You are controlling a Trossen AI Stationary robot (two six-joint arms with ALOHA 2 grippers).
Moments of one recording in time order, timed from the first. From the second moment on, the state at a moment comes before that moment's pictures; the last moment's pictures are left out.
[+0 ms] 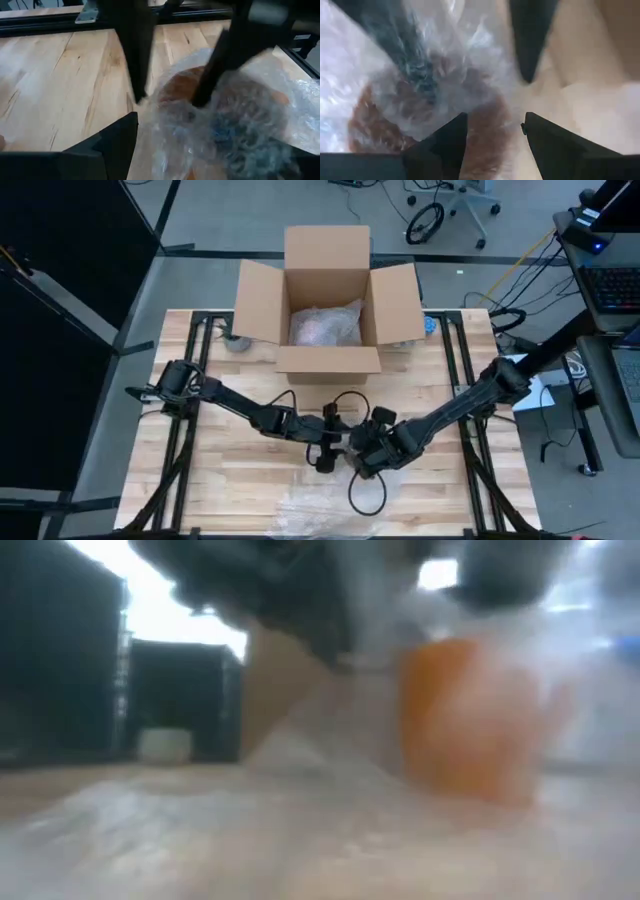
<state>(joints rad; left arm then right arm) -0.25 1.97 1.09 0.40 -0.13 -0.02 0.49 1.76 1.24 -0.79 0.38 0.80</state>
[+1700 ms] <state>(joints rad) -0.25 1.97 1.09 0.40 -0.11 -0.03 0.31 1.78 1.09 -0.55 0.10 0.85</state>
